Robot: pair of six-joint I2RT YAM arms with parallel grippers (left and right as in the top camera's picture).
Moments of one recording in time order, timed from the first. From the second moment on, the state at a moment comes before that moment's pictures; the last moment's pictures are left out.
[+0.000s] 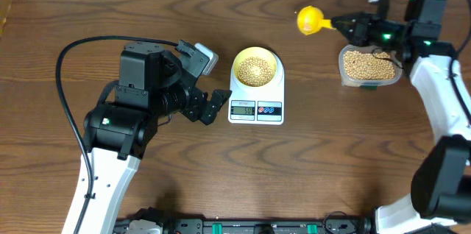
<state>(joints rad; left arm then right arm) -0.24 1.15 1.20 -0.83 0.43 0.25 -0.11 1.73 1.33 -0.27 -0.92 0.22</state>
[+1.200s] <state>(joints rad) -0.24 1.15 1.20 -0.83 0.44 0.25 -0.12 1.50 1.33 -0.69 0.00 -0.40</state>
